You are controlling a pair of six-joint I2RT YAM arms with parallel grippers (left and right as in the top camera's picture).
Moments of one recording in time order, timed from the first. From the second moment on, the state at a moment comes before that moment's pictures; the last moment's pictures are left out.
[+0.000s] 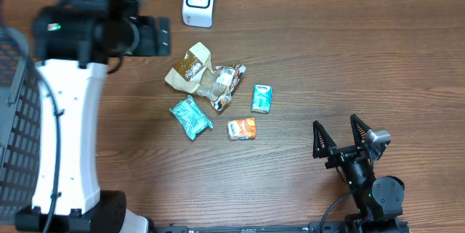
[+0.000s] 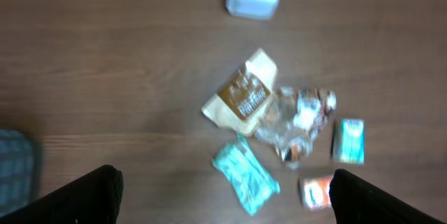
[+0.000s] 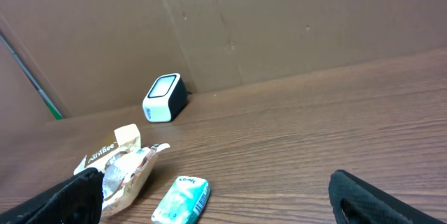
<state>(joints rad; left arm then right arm) -0.09 1.69 2.15 -1.45 0.03 -0.13 0.12 0.01 0.02 -0.02 -0.14 0.31</state>
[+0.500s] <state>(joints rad) 0.67 1.67 2.40 -1.62 0.08 -0.34 0.12 0.01 0.02 -0.02 -0.13 0.31</state>
